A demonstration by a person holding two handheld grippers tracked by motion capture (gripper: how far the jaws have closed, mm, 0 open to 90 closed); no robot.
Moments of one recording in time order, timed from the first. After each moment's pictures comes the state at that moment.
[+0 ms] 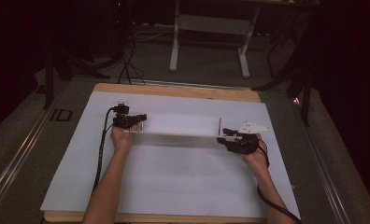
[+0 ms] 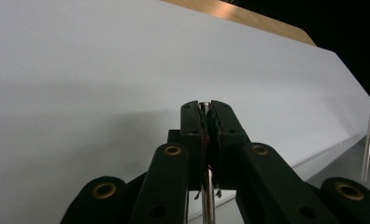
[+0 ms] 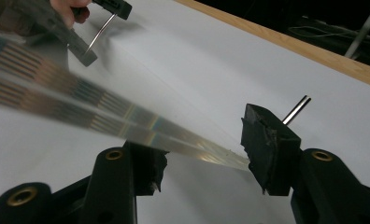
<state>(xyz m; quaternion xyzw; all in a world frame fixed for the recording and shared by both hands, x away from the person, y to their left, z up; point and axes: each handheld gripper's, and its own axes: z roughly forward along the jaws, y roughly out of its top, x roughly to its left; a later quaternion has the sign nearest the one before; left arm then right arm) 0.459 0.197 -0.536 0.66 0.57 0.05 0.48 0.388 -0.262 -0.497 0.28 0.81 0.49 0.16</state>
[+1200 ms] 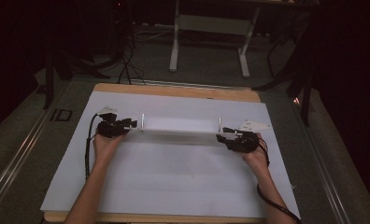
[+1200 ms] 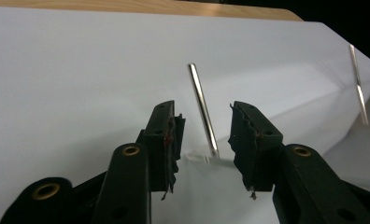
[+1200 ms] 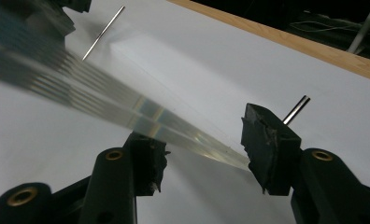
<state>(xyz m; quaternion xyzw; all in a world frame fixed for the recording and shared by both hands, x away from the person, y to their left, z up) 0.404 0.231 -0.520 0.71 0.49 0.11 0.49 0.392 -0.263 -0.495 0.30 0.80 0.49 0.15</state>
